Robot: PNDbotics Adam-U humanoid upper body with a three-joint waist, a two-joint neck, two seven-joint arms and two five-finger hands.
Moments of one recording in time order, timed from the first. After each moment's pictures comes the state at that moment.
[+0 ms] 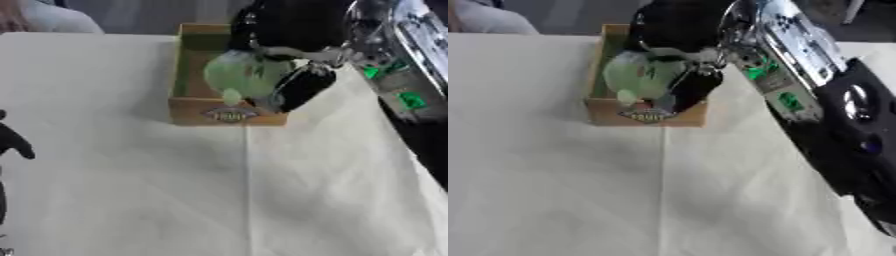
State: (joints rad) left arm -0.14 0.11 0.12 -1.98 0.04 -0.26 0.07; right arm -1.08 -0.45 0.39 -1.63 1.08 -0.30 0.69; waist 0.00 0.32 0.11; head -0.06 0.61
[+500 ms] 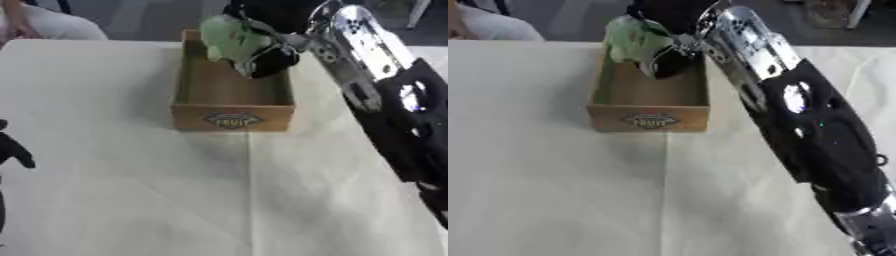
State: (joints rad) left arm -0.14 0.11 0.11 -1.98 0.04 -0.26 0.06; right arm -1.15 -0.32 0.34 -1.35 1.36 -0.21 0.42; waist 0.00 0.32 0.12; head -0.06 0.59
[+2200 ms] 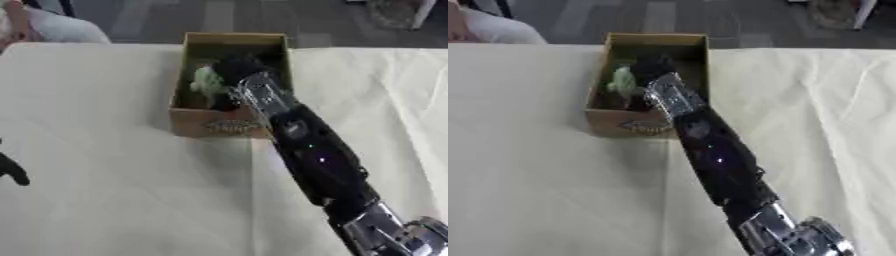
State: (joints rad) left arm -0.14 0.09 0.10 -1.98 0.04 -0.26 0.04; right arm -1.22 -0.03 0.11 -0.81 1.69 0.04 0.40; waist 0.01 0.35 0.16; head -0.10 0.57
